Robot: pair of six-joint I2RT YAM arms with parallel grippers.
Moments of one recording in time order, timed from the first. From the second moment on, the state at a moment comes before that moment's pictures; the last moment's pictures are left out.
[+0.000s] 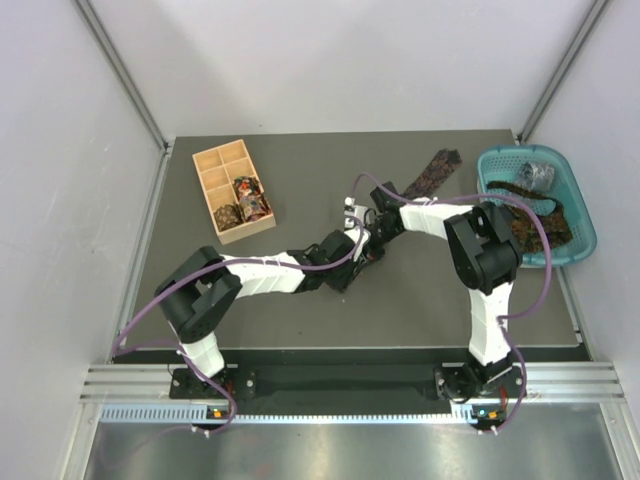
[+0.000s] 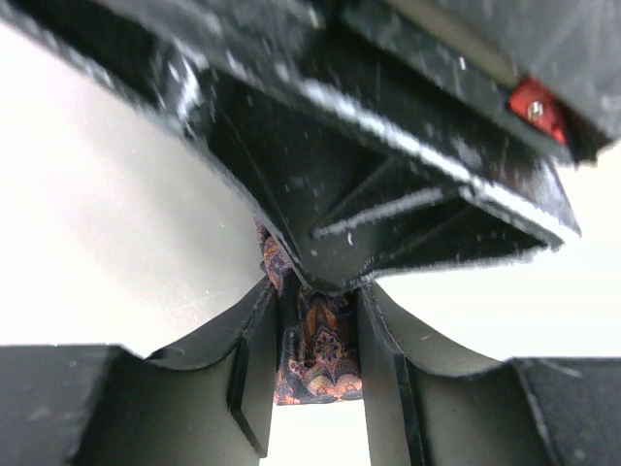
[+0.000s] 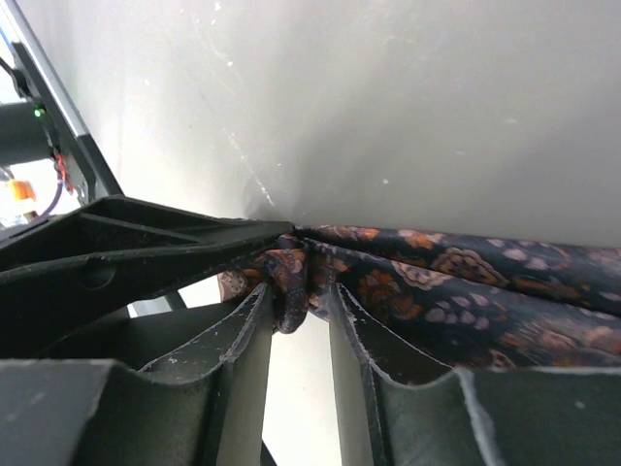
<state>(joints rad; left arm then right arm) -0.89 1.75 0.95 -0.05 -0.08 -0.21 0.47 2.05 1.31 -0.54 -0.81 0.04</state>
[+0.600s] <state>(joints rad) -0.93 1.77 0.96 -0.06 -0.18 -0.21 0.30 1.77 1.13 -0.34 -0.73 0.20</state>
